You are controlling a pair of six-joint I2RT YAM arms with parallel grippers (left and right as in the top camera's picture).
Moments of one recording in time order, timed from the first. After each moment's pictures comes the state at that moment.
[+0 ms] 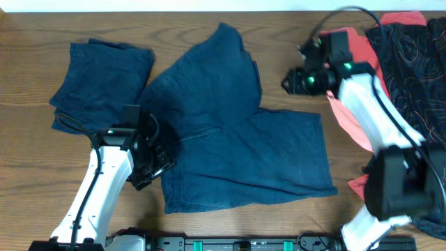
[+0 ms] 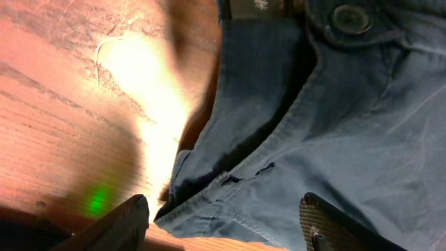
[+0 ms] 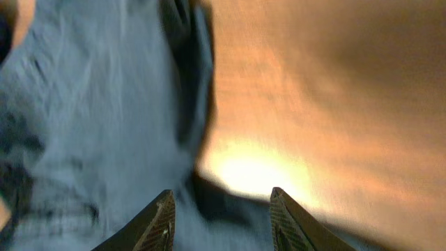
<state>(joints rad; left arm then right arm) -0.07 1.32 0.83 -1.07 0.18 -0.65 0.16 1.90 1.45 -0.62 -0.35 0.22</state>
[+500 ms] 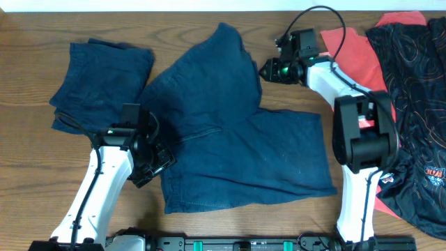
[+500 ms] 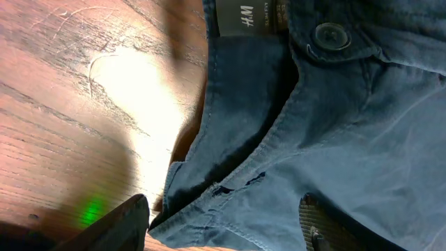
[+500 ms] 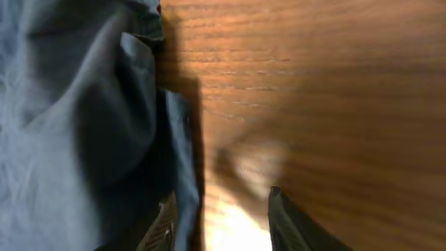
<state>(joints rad) -0.07 1.32 0.83 -1.04 0.18 -0.65 0.19 2.29 1.61 -0.31 -0.44 0.33</state>
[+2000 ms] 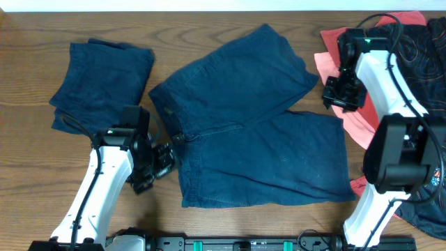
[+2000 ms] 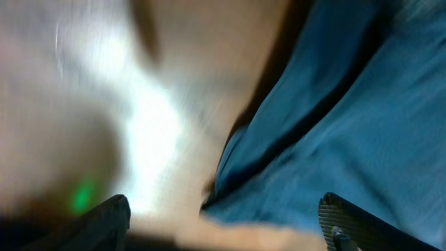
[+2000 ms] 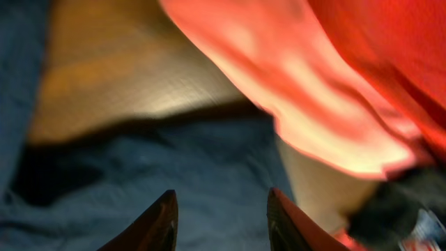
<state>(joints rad) -0.07 1.32 0.83 -1.14 0.26 -0.60 -0.01 2.03 1.66 -1.27 0.07 0.38</state>
